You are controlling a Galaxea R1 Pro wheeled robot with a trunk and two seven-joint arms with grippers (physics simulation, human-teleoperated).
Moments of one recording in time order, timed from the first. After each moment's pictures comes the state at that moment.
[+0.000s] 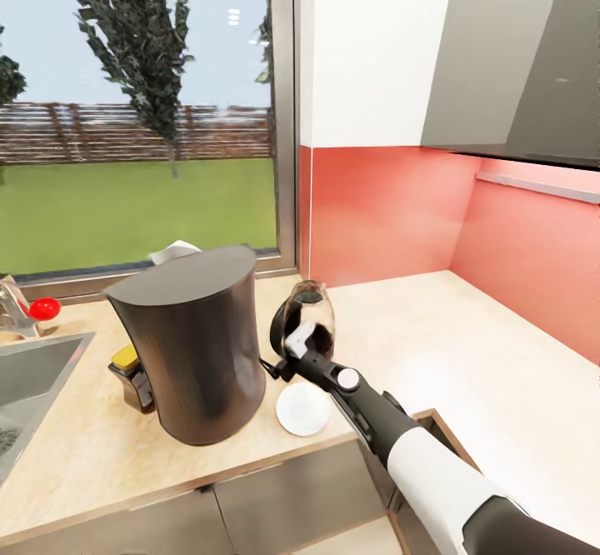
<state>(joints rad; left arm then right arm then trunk) -0.06 0.14 -0.17 0.04 0.04 0.02 0.24 -0.81 0.15 0.49 -0.61 0.09 -0.19 0.35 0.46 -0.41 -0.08</state>
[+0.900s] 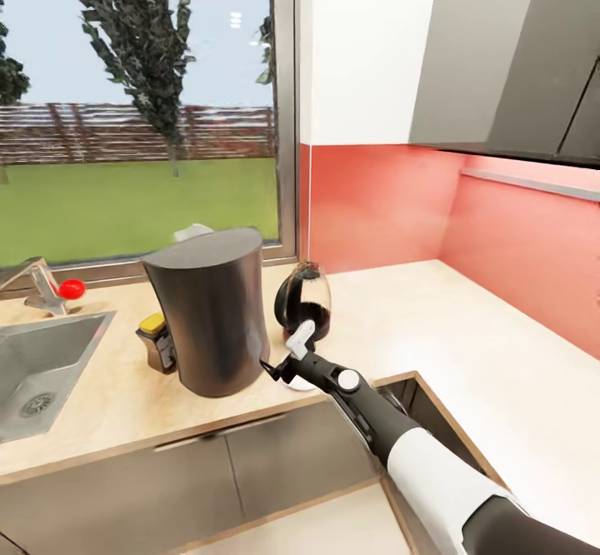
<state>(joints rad) -0.06 0.14 -0.16 0.04 0.04 0.02 0.24 -0.81 0.15 0.49 -0.60 0.09 -0.19 0.35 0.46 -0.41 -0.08</state>
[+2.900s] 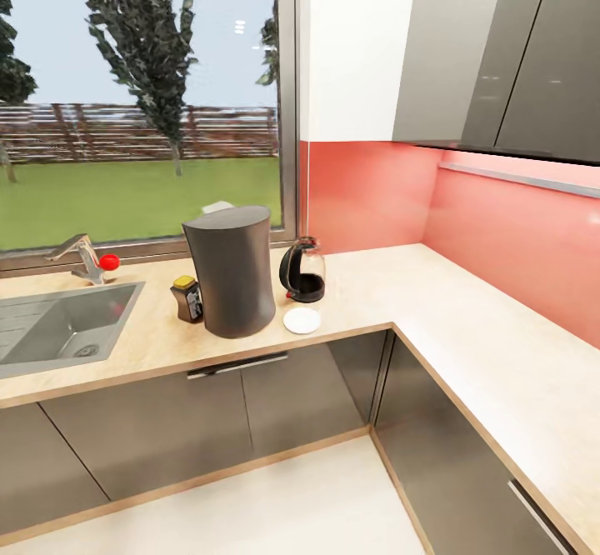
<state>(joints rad) -0.07 0.11 -0.18 -0.02 0.03 0.00 0.23 -0.37 0.16 0.47 -0.02 -0.23 0.20 -0.03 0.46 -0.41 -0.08</state>
